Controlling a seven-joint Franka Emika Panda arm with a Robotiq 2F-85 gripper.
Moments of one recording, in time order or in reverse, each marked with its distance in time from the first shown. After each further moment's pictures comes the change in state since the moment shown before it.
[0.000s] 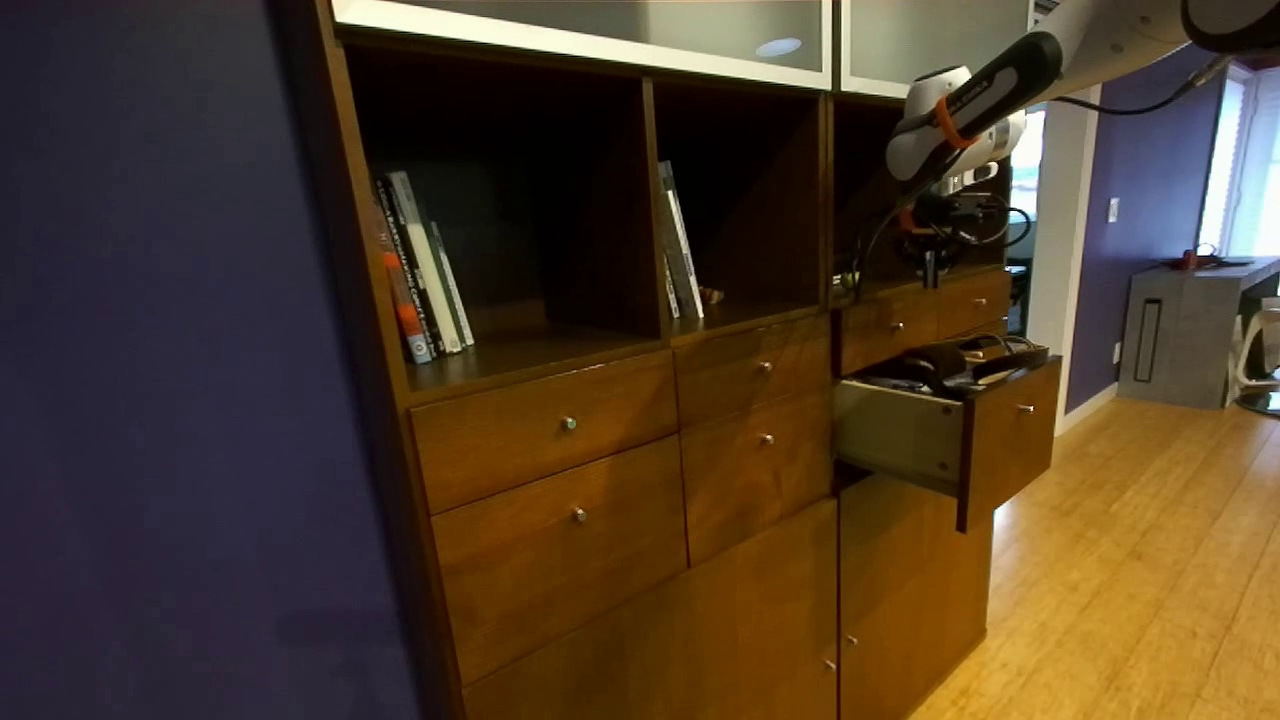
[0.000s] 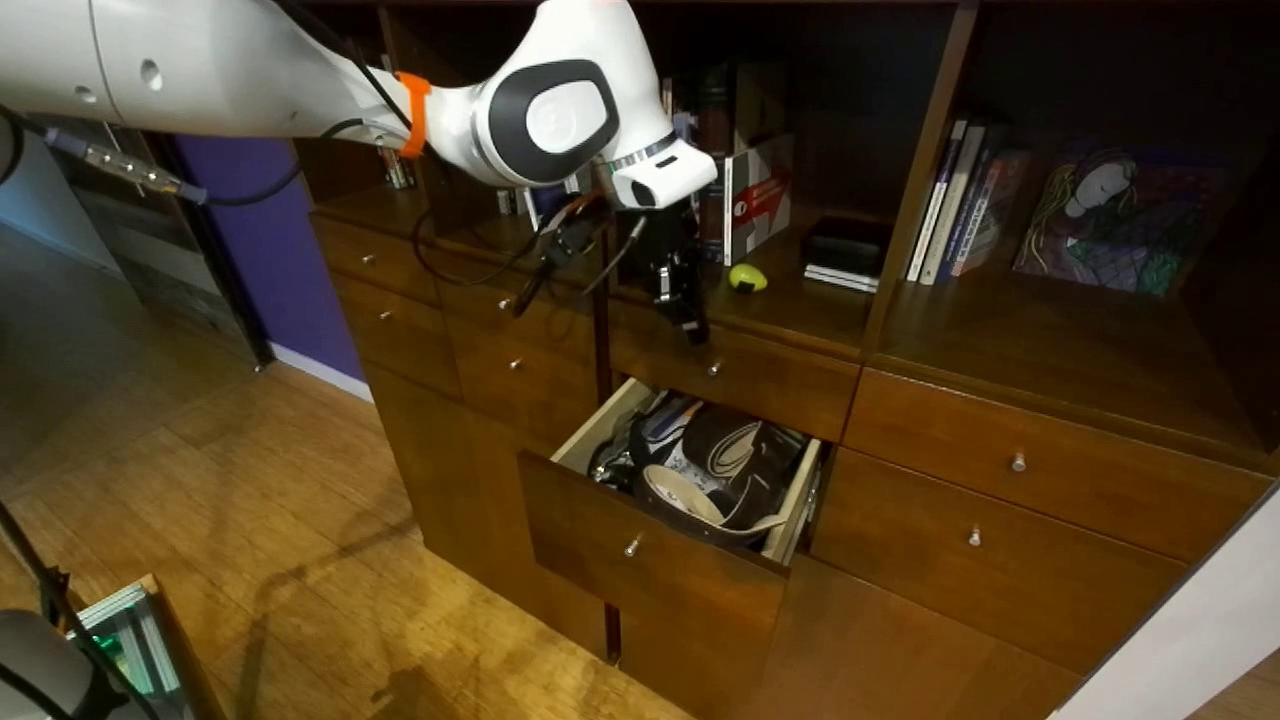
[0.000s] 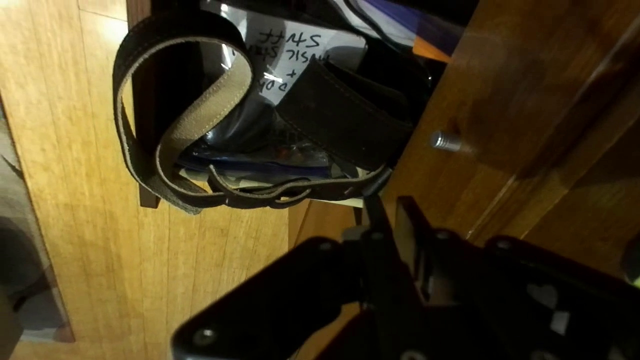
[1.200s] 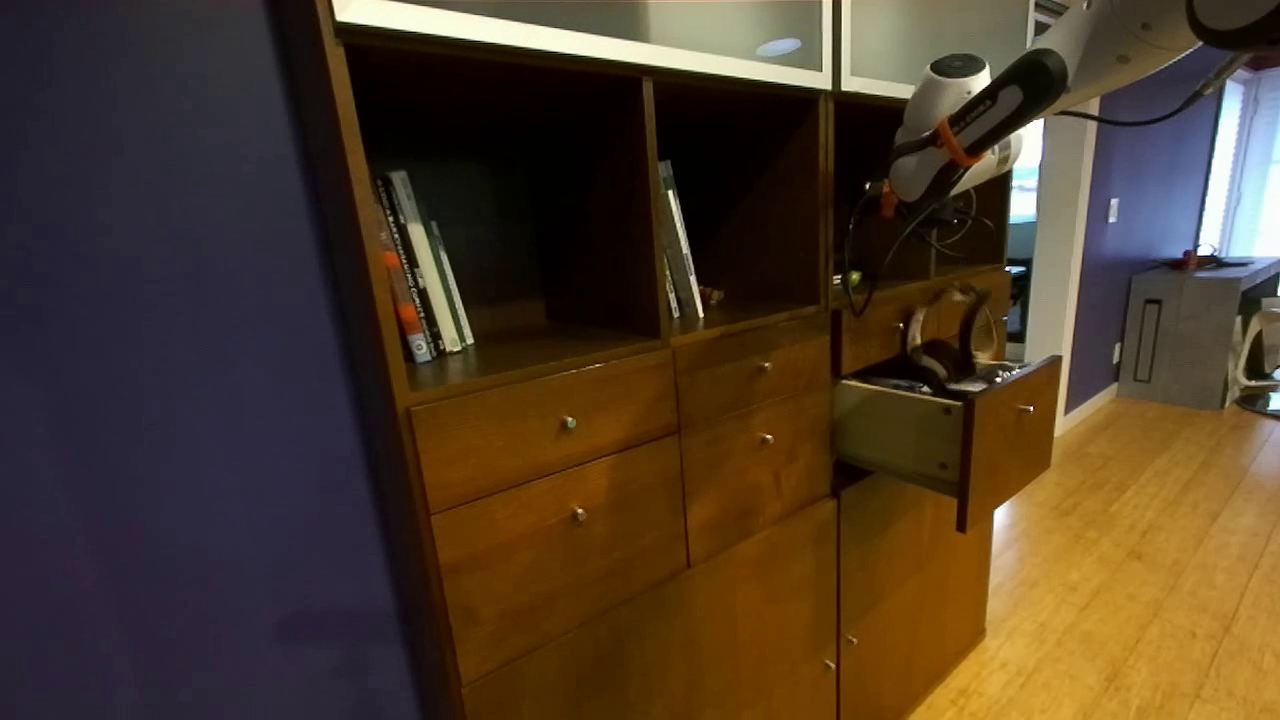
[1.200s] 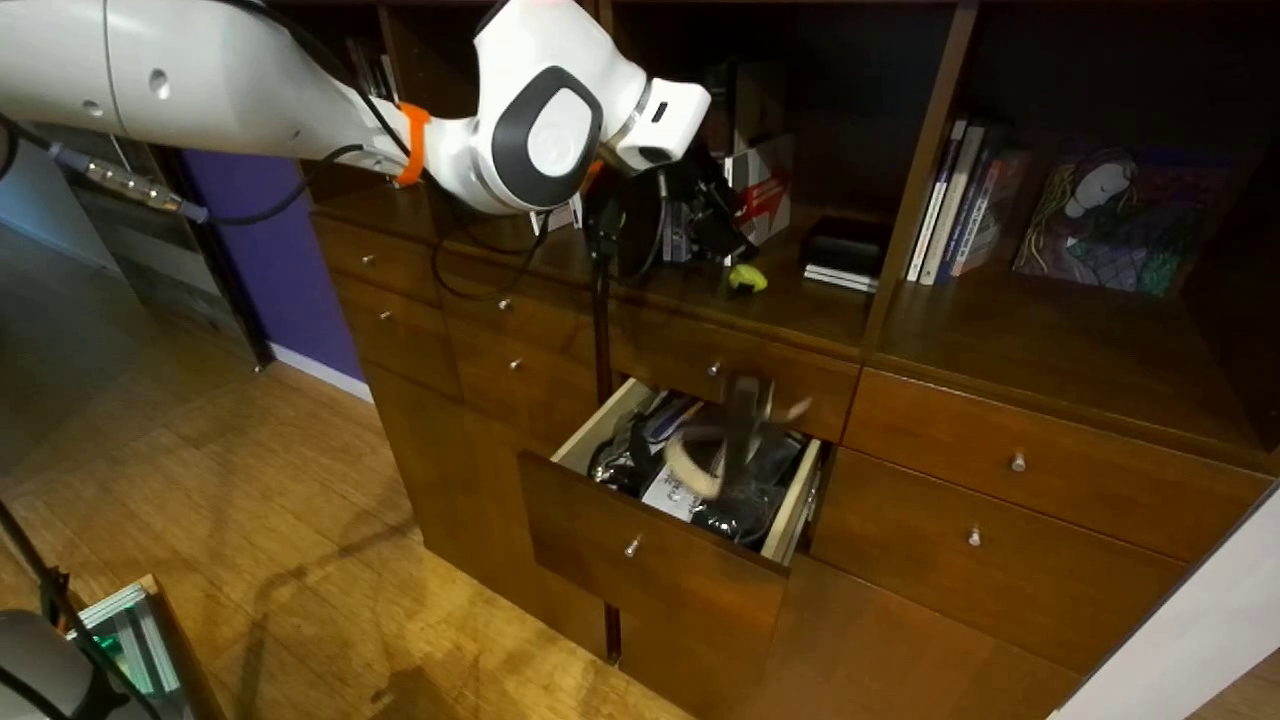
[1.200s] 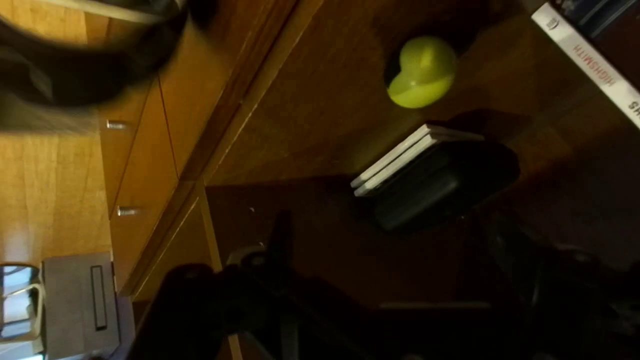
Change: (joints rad) arm -0.031 -0.005 0.045 -0.061 -0.088 0.594 -0.031
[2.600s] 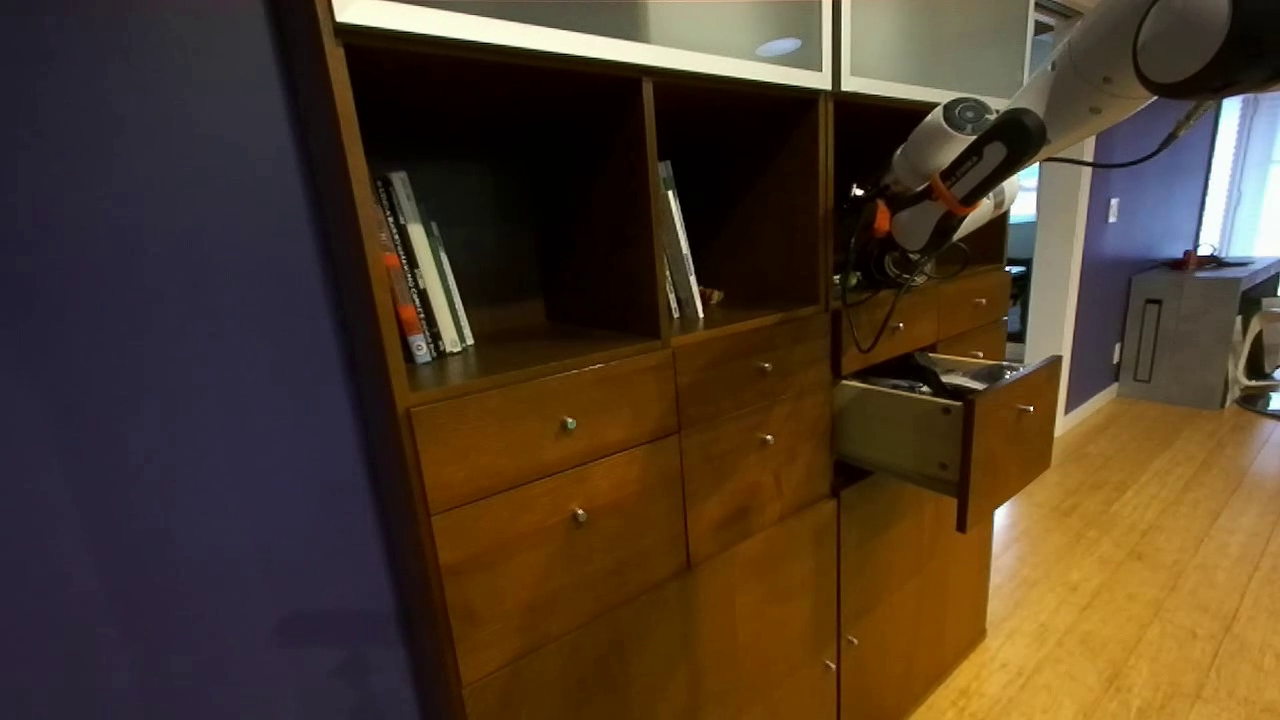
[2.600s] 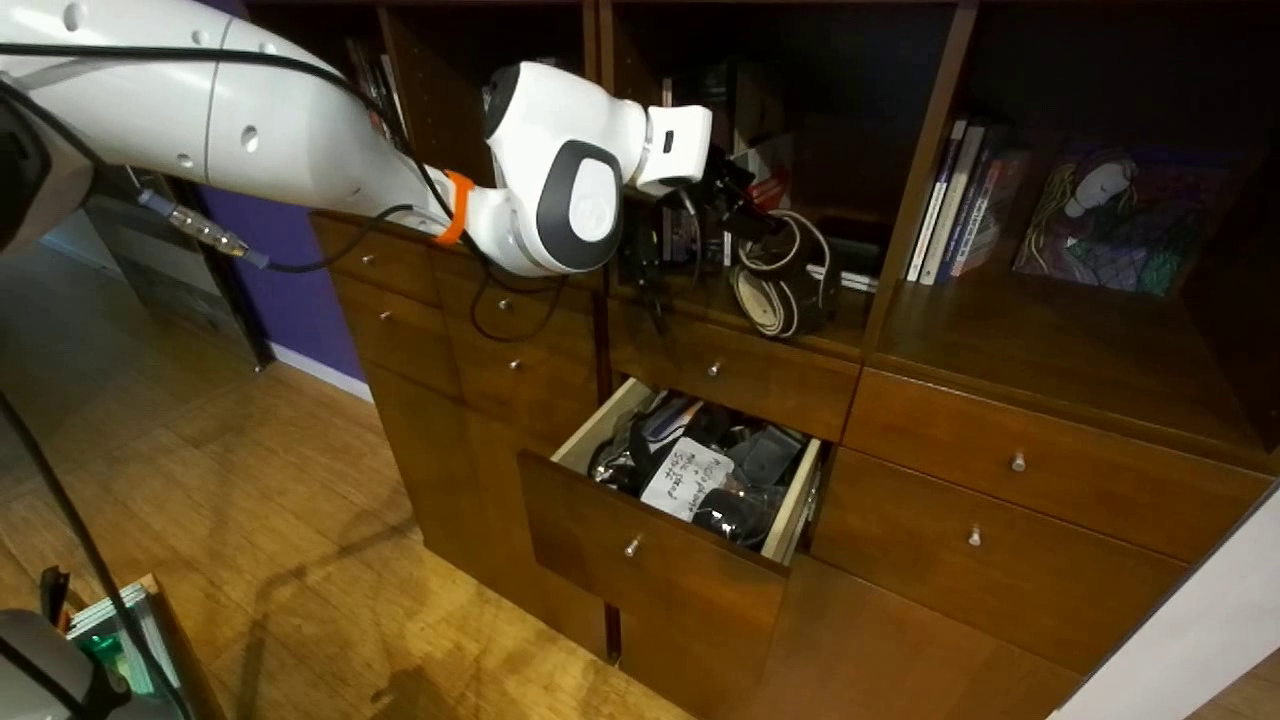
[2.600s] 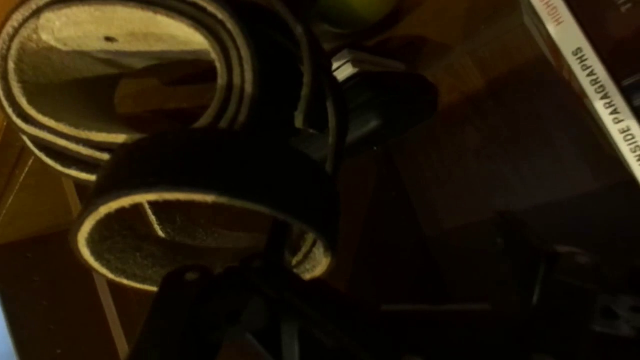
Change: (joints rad) arm 0.025 0.118 -0.067 0.007 -0.077 0.451 0.005
